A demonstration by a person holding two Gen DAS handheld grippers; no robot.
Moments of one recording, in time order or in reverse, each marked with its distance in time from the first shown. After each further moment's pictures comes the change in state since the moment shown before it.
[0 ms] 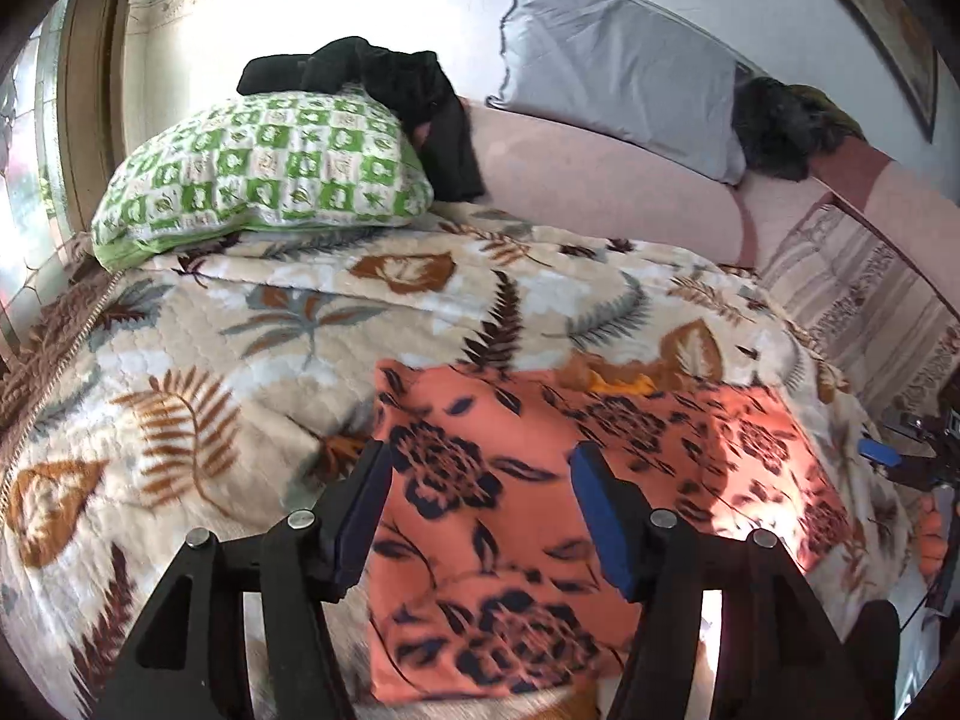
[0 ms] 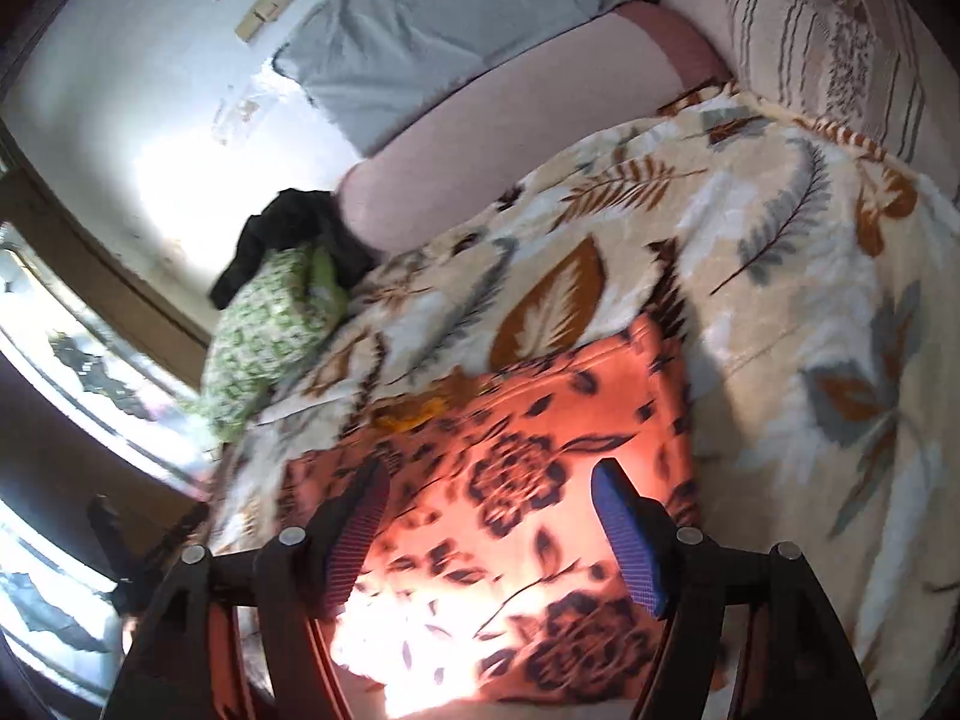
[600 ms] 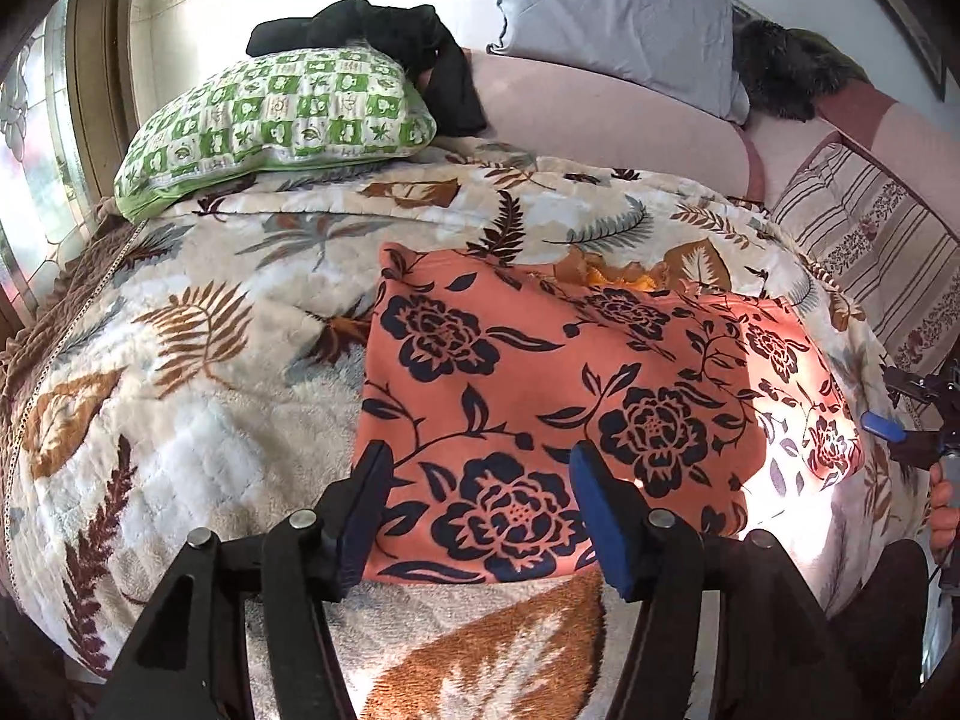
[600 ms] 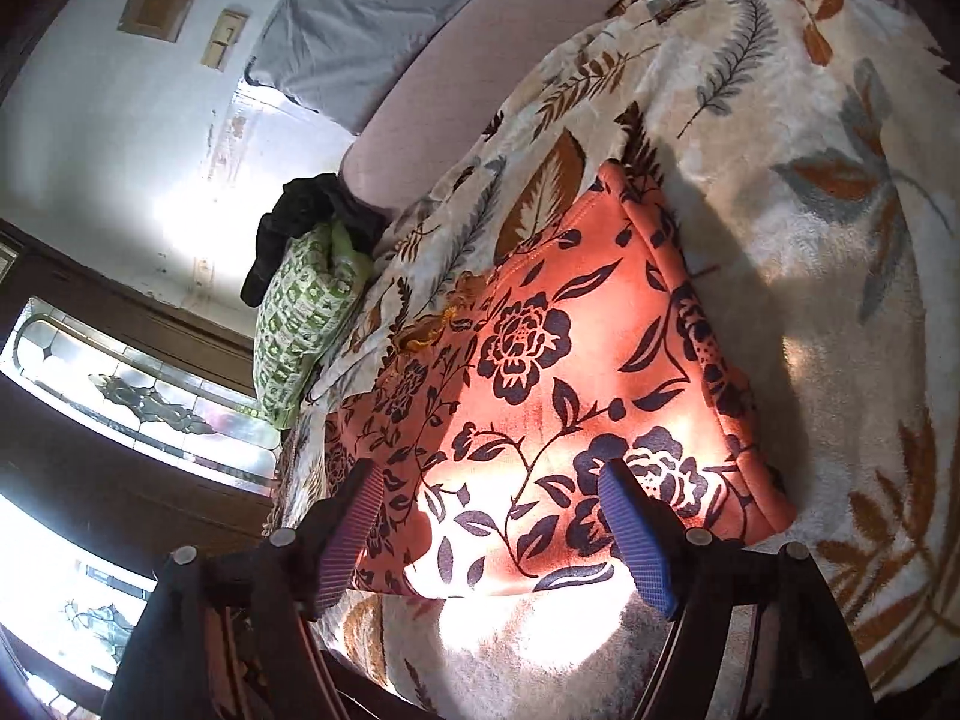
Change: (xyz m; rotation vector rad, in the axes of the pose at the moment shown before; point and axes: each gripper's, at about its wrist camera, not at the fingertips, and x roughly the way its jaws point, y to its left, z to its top) left arm 0.002 -0.025 -0.046 0.022 0.076 0.108; right arm 0.005 -0.033 -0.058 0.172 0.068 0.077
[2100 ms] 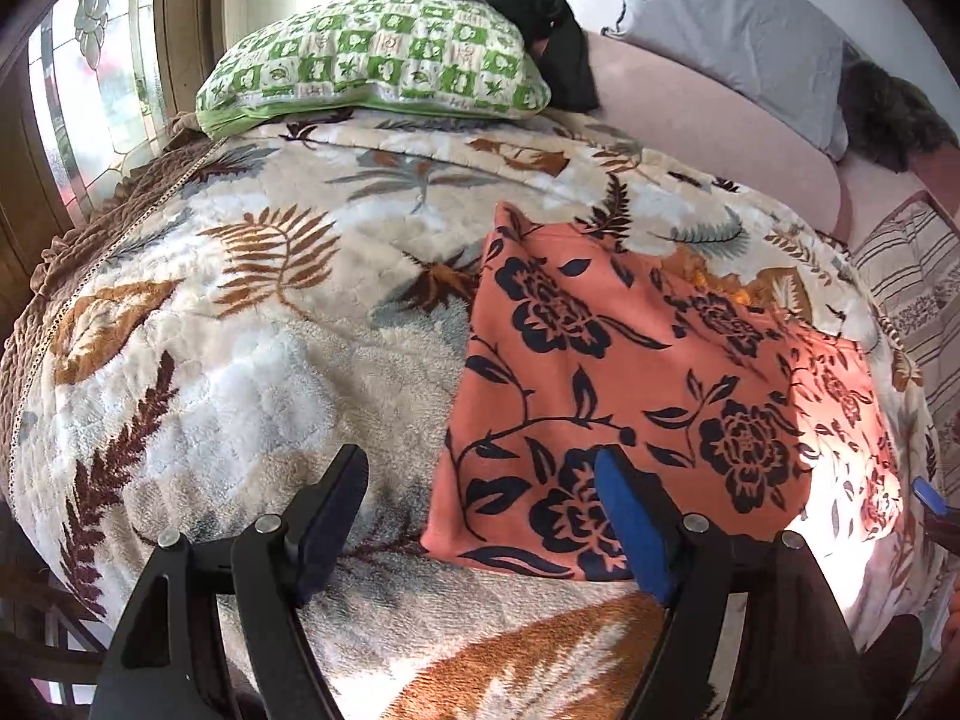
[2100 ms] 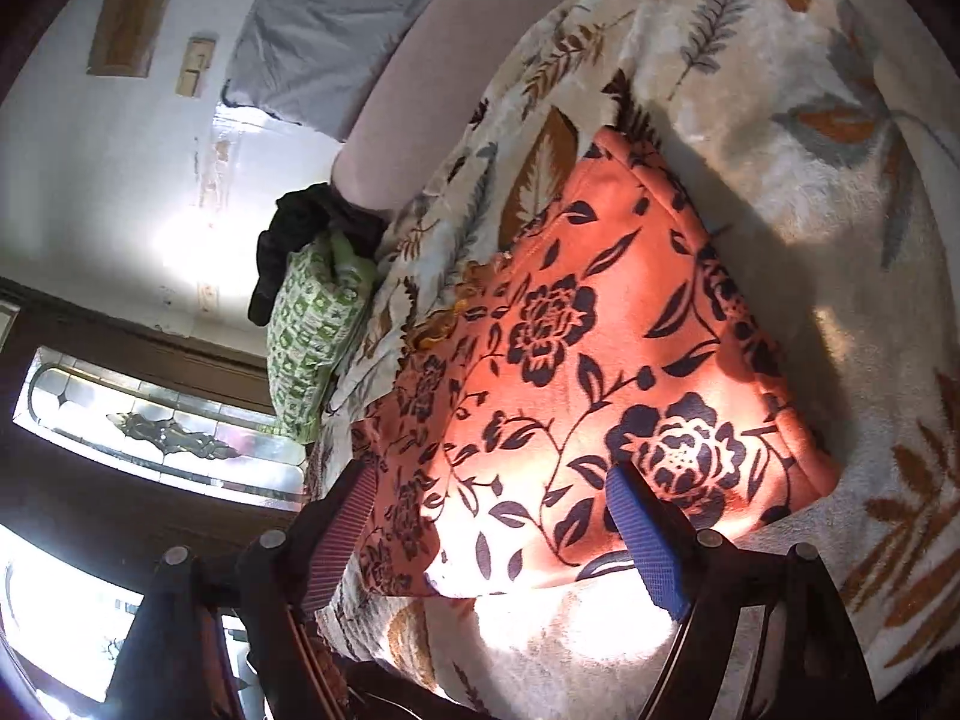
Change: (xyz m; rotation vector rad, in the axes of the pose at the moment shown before) left arm 0.006 0.035 -0.013 -0.191 0.053 0.106; right arm -0.006 0.000 -0.002 0.104 0.021 0.072
